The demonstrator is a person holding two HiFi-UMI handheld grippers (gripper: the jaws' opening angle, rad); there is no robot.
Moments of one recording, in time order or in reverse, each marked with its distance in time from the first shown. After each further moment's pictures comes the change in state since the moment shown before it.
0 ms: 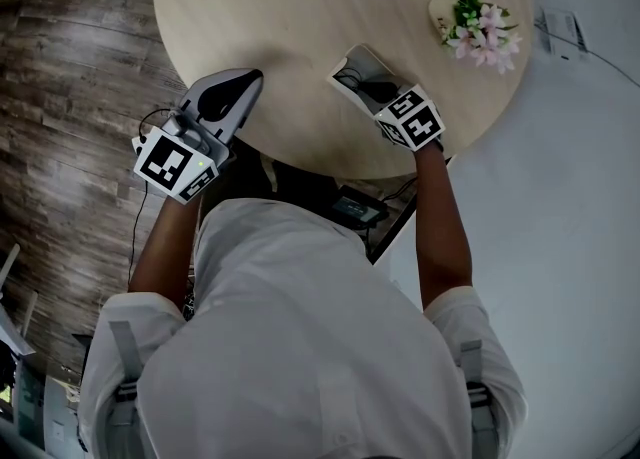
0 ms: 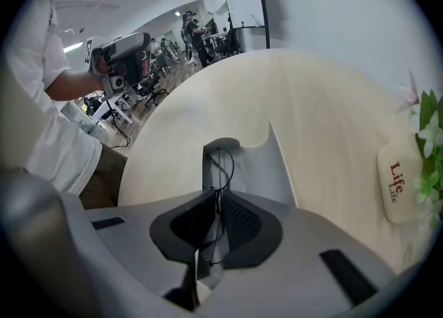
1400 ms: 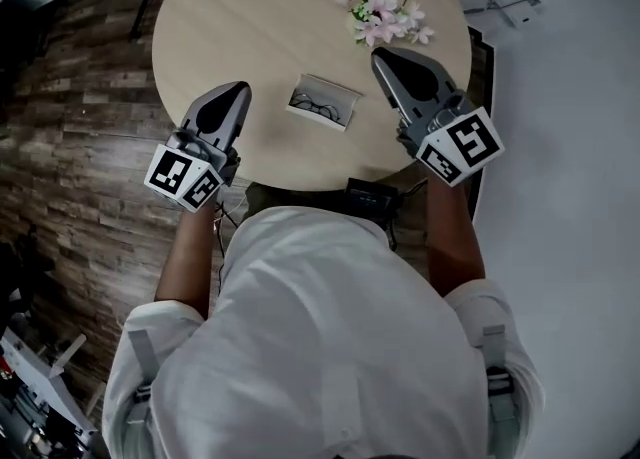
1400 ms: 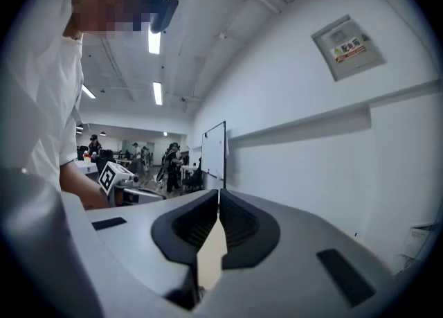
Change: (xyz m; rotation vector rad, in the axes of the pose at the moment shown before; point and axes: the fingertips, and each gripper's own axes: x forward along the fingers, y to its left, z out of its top) left arm 0.022 -0.139 0.121 0.206 -0.093 -0.088; right arm -0.382 0.060 0.093 -0.013 -1.131 -0.378
